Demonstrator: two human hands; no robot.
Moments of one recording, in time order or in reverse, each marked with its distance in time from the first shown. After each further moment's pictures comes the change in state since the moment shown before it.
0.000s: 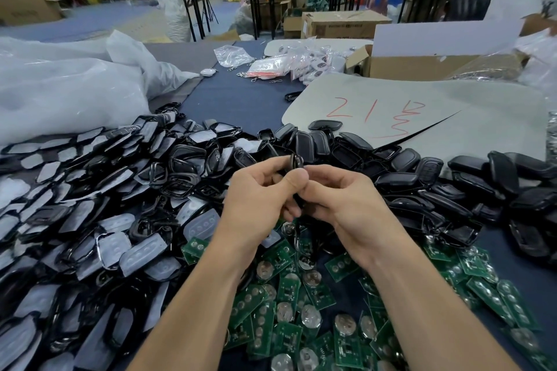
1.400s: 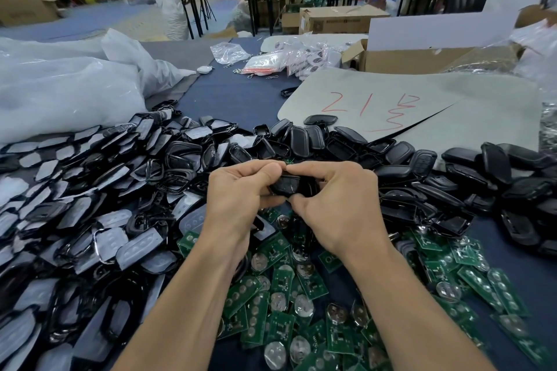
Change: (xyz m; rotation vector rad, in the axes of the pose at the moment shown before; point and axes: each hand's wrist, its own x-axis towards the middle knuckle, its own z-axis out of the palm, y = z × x) left_hand -0.005 0.008 0.001 -0.107 0.184 -0.086; right_hand -0.014 -0.001 0.011 -0.840 0.240 -0.349
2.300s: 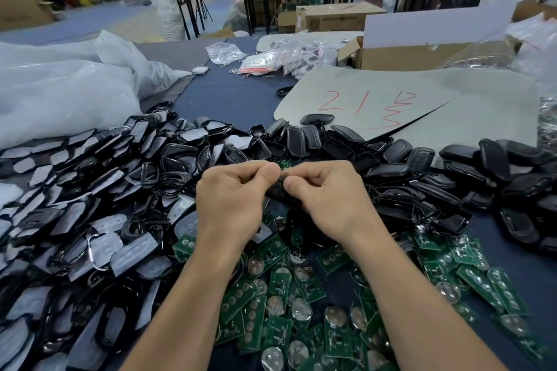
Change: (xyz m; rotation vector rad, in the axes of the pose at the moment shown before) left_hand 0.000 -0.007 -0.006 0.367 0.097 0.296; right_hand 0.015 0.013 0.006 0.231 -0.132 0.123
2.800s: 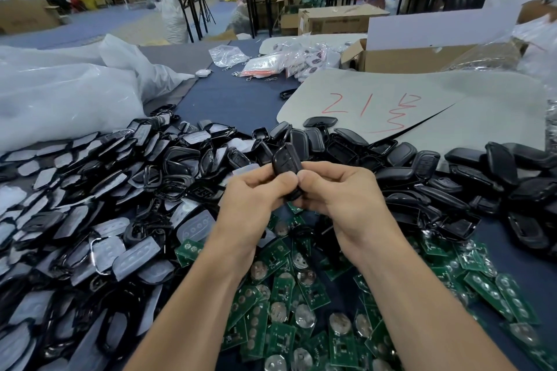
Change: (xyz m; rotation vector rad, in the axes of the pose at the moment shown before) left_hand -0.003 0.010 0.009 -0.360 -0.276 -0.267; right_hand -0.003 -0.007 -0.003 0.621 0.010 0.204
